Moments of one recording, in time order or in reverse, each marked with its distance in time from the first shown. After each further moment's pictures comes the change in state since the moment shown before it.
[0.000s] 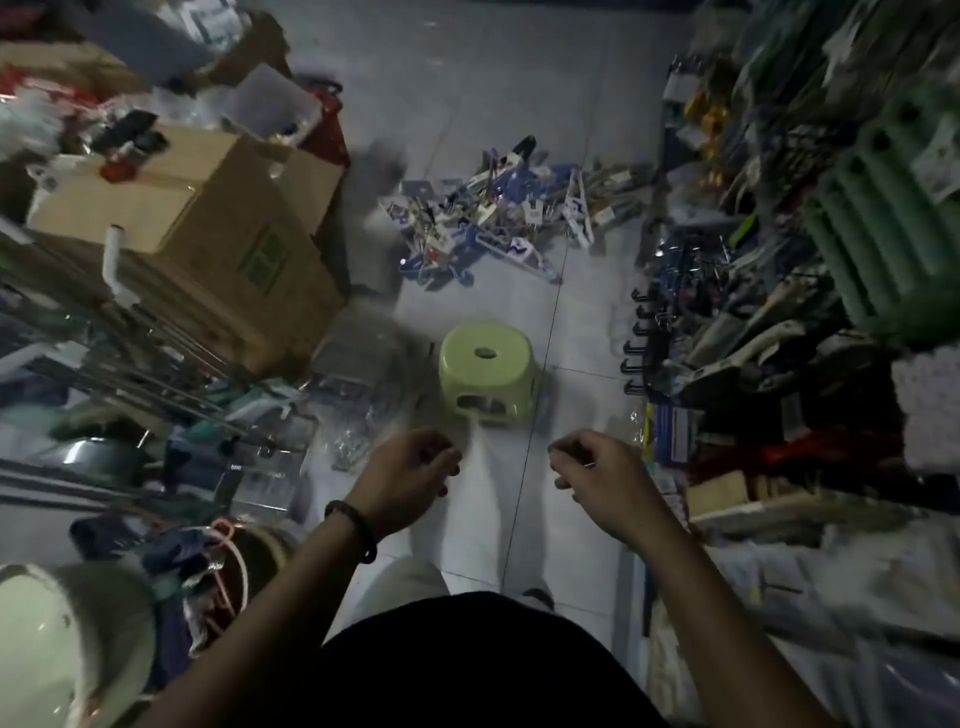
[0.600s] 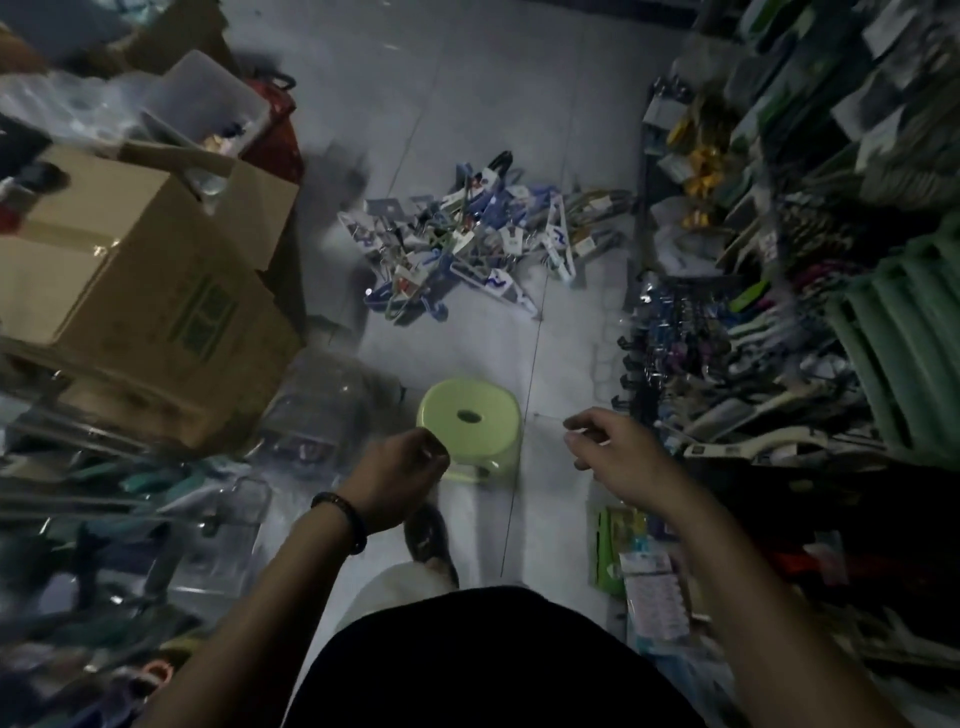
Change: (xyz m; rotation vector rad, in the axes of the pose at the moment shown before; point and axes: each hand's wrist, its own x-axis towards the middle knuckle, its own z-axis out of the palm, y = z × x) left_hand 0.253 0.027 -0.130 0.193 -0.206 0.072; right_hand 0.246 -0.129 -0.046 -0.186 -0.024 0.105
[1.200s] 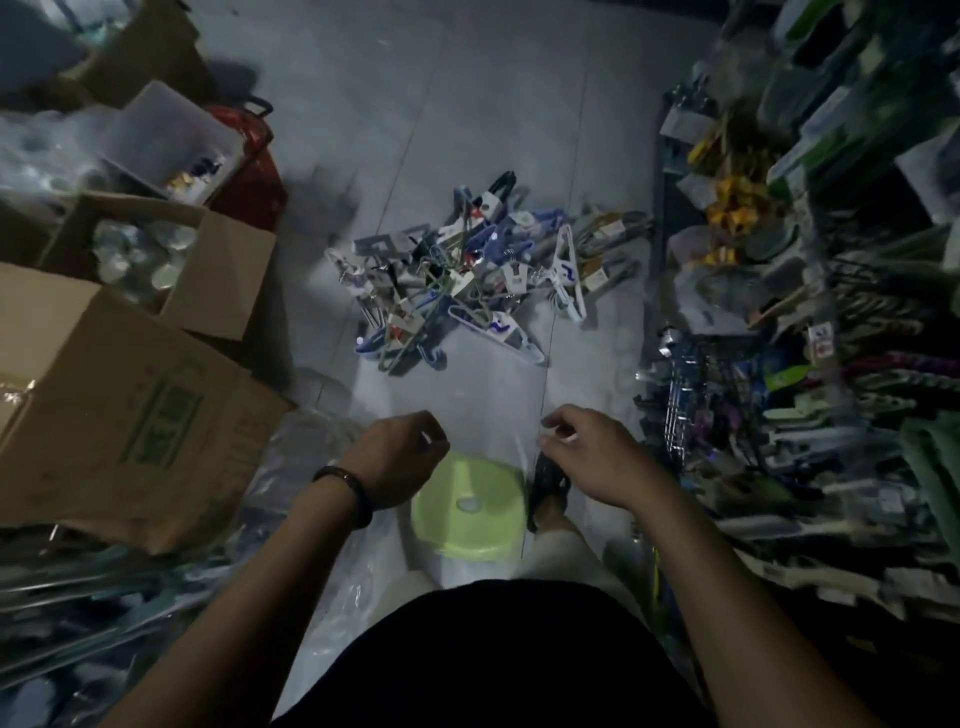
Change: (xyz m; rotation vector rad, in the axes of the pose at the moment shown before) left_hand 0.247 0.081 -0.137 0.230 -0.002 -0.027; right_hand 0.251 -0.096 -0.082 -0.207 -0.077 -0.034
